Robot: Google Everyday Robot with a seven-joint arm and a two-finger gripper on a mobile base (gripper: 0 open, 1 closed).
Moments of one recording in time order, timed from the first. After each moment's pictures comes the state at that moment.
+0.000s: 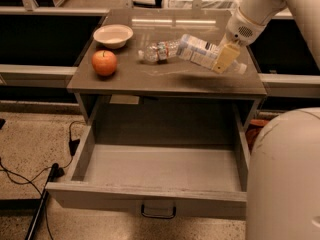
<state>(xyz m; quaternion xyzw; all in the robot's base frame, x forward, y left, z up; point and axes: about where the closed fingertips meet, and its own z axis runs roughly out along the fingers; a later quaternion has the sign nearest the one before) 0.676 -0.192 0.874 -0.57 0.80 0.08 0.17</state>
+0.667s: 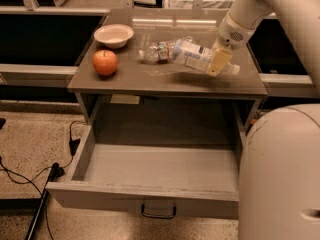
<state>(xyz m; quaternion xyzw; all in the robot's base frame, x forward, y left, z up) 0.685 -0.179 0.859 -0.59 0.79 0.07 0.16</state>
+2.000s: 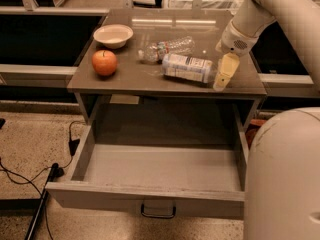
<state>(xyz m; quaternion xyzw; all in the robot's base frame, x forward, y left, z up) 0.679 -0.185 0.837 -0.62 0.77 0.07 0.15</state>
